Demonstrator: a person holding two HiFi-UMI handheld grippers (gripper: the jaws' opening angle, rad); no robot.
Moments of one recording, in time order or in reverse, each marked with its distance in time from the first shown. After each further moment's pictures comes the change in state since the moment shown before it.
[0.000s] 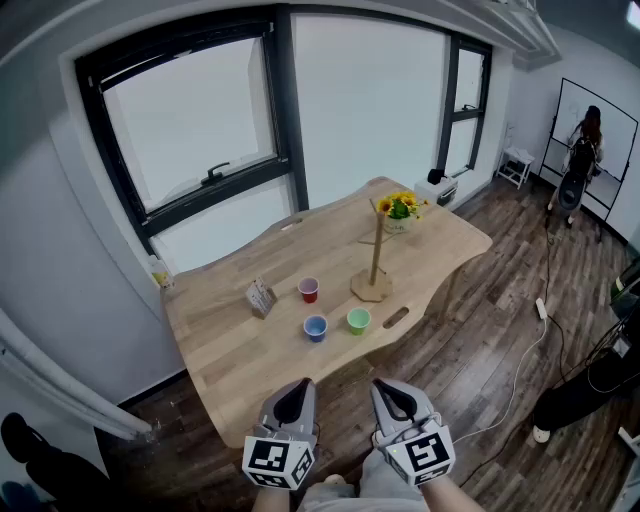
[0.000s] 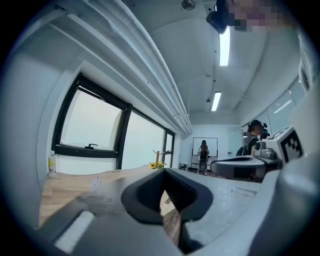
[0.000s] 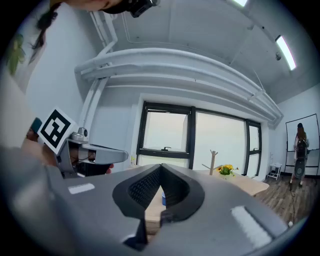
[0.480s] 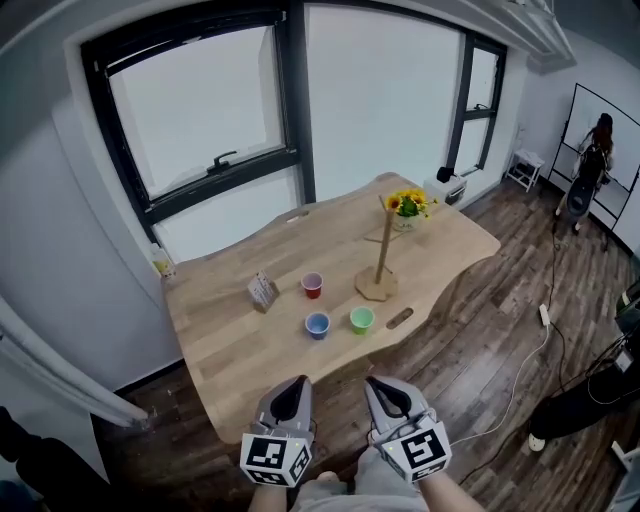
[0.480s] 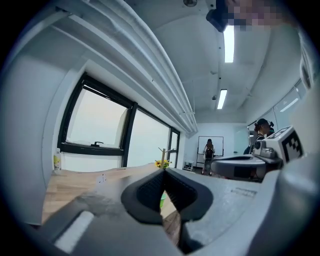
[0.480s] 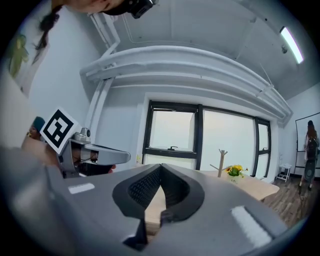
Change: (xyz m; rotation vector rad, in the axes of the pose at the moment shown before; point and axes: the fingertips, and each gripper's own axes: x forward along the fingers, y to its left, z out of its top) left arm 0.010 0.017 -0.011 -0.012 0.021 0.060; right arm 0.025 0.002 -0.011 -0.005 0.024 0.091
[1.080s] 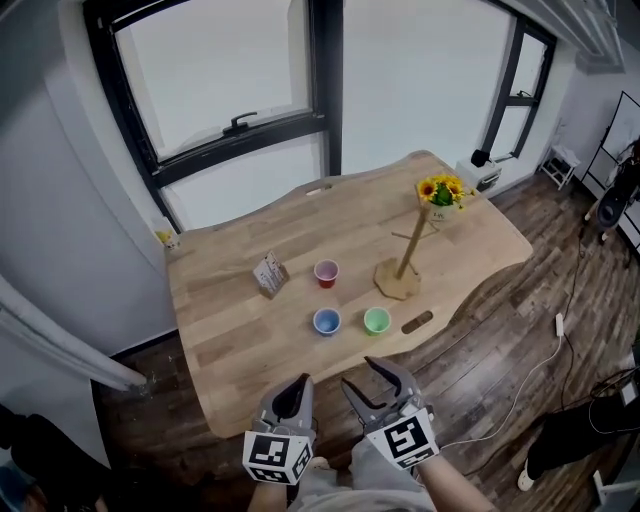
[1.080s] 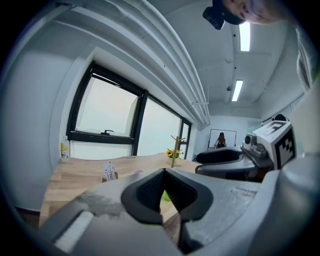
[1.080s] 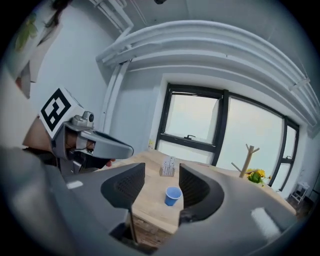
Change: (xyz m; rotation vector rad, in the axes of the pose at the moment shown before) left arm 0.059 0.040 -0.041 -0.060 0.107 0.116; right arm 0.102 -0.020 -0.040 -0.147 0.154 0.226
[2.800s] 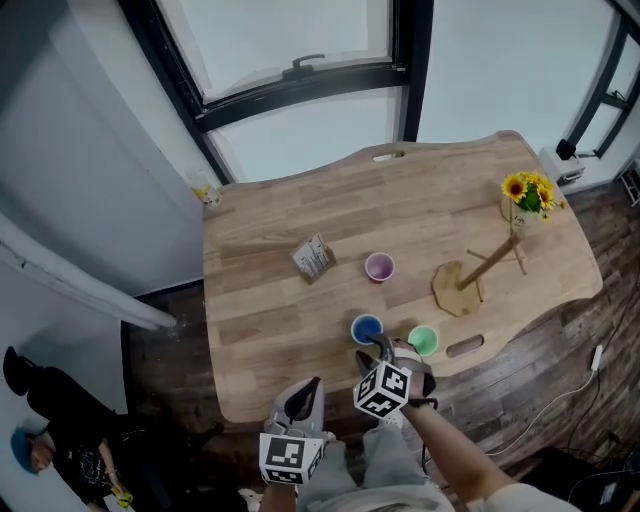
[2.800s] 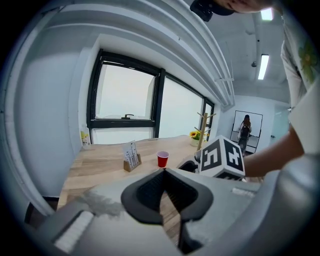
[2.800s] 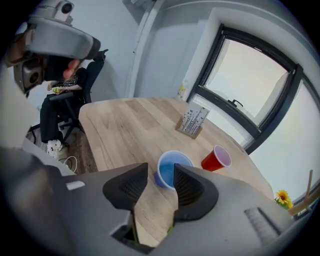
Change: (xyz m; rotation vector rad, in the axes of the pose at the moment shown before) left arm 0.052 0.066 -0.054 -0.036 0.222 0.269; right arm 0.197 -0.021 -0.169 -0.401 0.528 0.353
